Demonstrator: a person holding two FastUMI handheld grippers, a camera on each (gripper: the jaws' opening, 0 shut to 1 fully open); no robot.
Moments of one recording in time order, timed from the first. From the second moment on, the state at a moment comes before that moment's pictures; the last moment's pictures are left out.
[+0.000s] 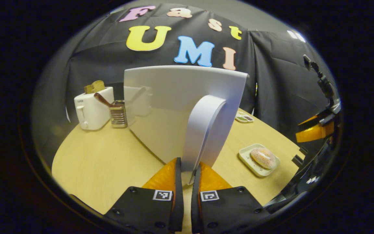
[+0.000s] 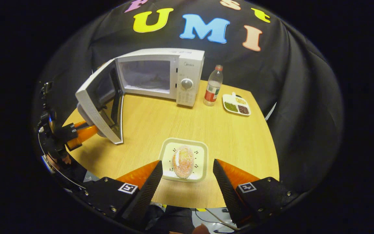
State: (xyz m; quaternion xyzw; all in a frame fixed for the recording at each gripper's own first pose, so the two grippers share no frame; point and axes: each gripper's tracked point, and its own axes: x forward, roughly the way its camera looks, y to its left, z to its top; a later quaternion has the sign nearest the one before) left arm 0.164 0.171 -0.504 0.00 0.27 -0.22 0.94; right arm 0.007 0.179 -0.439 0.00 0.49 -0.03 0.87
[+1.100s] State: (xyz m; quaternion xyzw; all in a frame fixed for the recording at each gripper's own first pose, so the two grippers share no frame) left arm 0.064 0.275 -0.415 0.04 0.33 0.13 0.93; right arm 0.037 0.184 -0.583 0.00 0.58 0.05 0.81
